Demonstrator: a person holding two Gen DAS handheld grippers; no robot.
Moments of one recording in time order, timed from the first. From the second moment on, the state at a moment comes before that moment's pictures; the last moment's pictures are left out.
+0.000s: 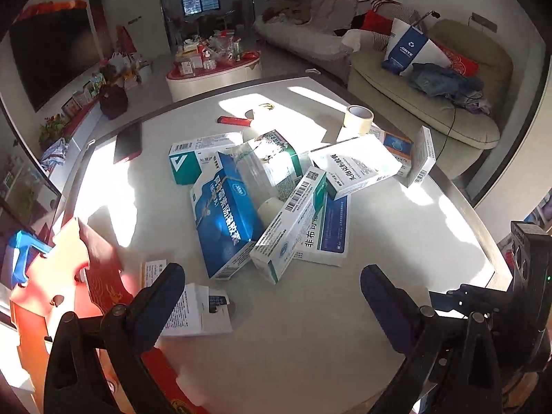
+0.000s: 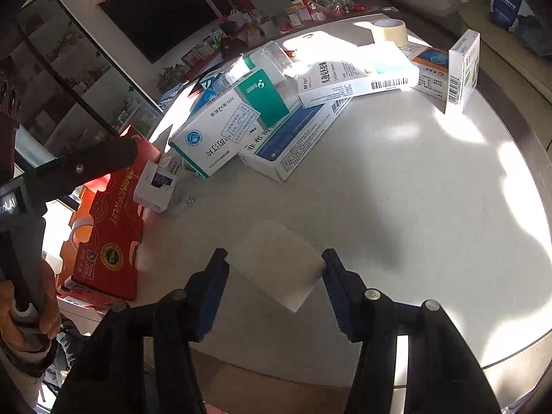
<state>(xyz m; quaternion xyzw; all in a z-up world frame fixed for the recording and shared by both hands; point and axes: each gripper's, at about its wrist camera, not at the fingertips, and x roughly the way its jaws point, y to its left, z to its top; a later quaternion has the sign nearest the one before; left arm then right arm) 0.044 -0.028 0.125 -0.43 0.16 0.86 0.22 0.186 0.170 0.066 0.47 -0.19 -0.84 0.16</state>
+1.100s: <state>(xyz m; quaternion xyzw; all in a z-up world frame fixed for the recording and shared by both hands) 0.086 -0.025 0.184 -0.36 0.07 0.88 0.32 0.201 0.223 0.098 0.40 -0.30 -0.85 0.16</state>
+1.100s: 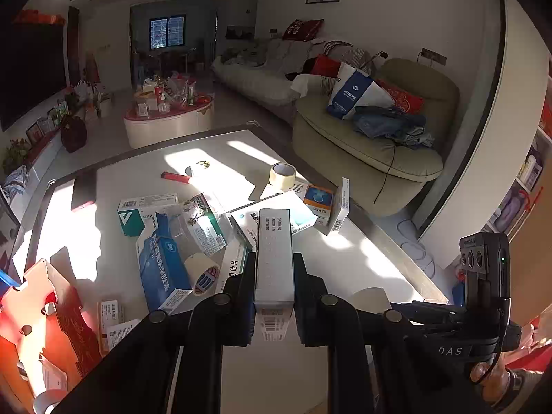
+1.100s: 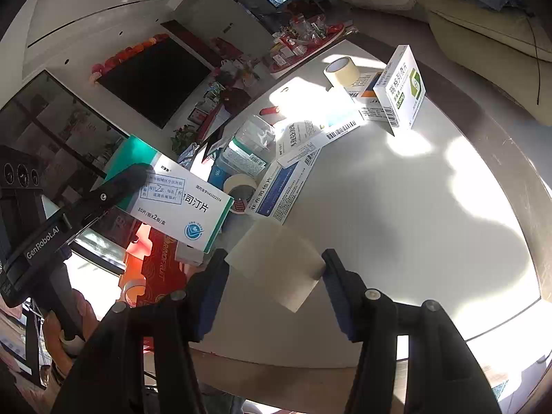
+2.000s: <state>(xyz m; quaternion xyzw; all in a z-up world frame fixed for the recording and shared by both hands) 0.129 -0.214 0.207 -0.29 -0.05 0.95 0.11 0.201 0.160 0.110 0.44 -0.26 -0.84 0.20</state>
